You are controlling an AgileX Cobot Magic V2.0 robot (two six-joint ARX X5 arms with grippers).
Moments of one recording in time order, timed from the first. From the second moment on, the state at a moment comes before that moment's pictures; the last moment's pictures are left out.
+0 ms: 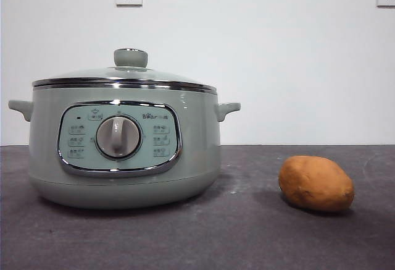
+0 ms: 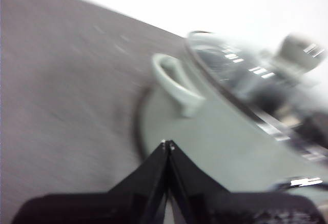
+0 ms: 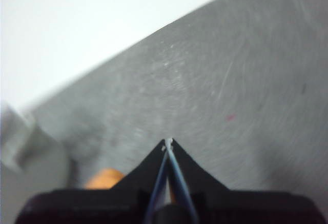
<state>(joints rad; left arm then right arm) 0.00 0.00 0.02 -0.18 0.28 -0.49 0.14 0.00 0.02 -0.17 0.03 0.58</state>
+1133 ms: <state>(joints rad) 0.00 0.11 0.40 -0.27 0.41 -0.36 0.14 0.34 0.55 -0.40 -0.16 0.44</state>
